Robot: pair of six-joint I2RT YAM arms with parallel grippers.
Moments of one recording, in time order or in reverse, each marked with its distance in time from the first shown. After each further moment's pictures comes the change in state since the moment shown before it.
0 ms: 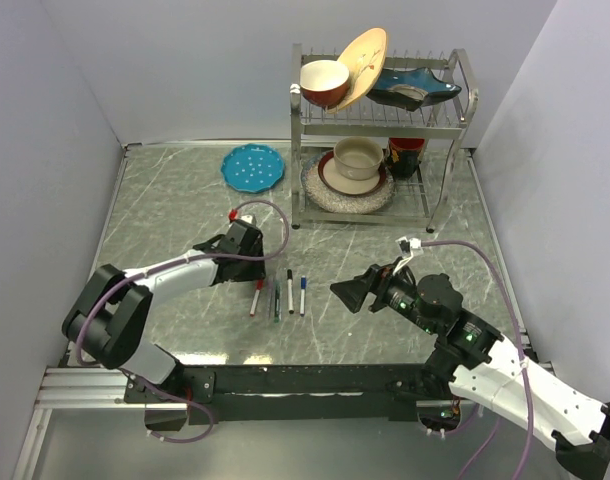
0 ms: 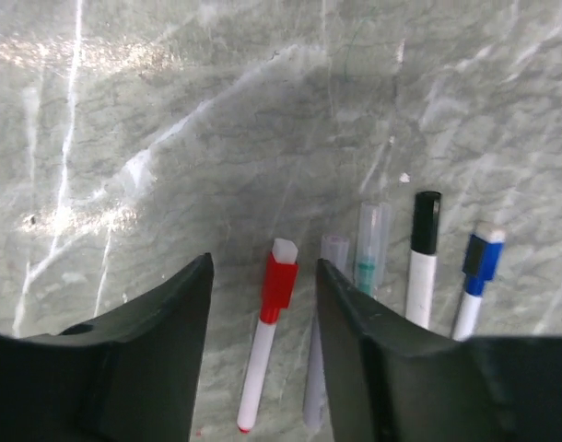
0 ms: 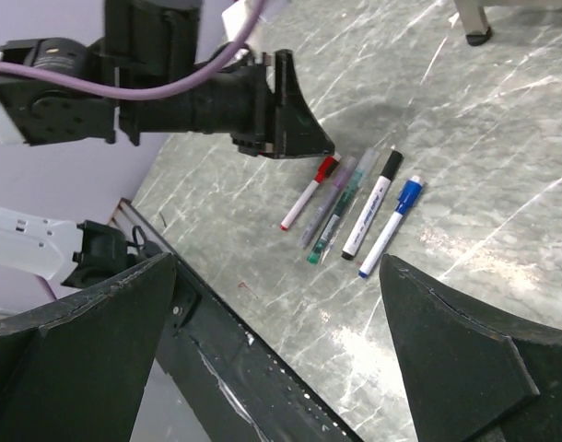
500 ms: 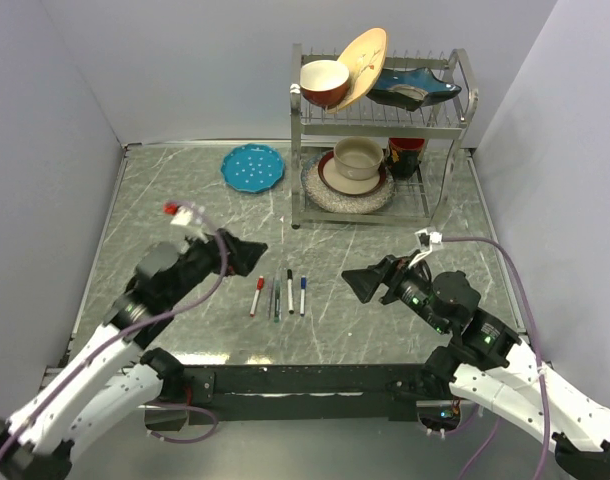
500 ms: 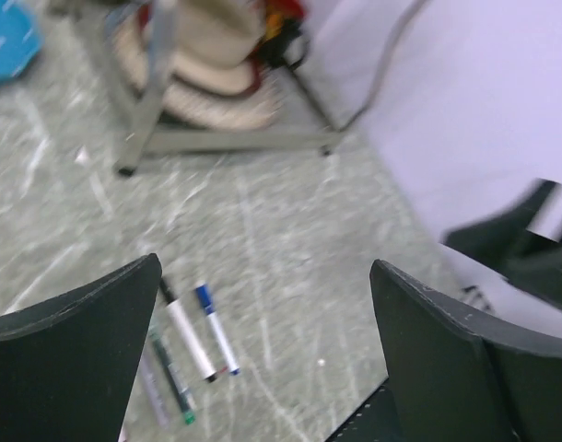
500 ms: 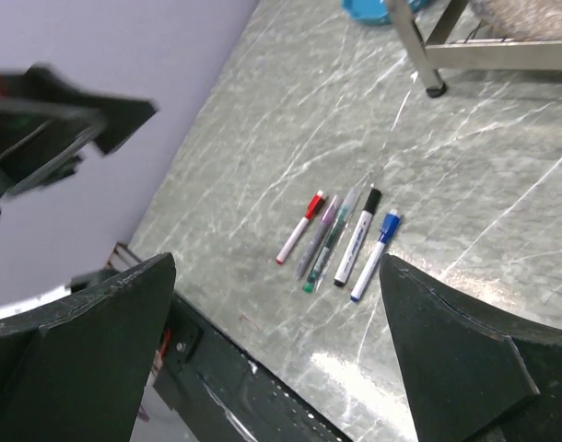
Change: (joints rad) left arm 0.002 -0.841 -0.145 0.175 0.203 0.036; right arm 0.000 -0.019 0.130 -0.127 0.116 -0.006
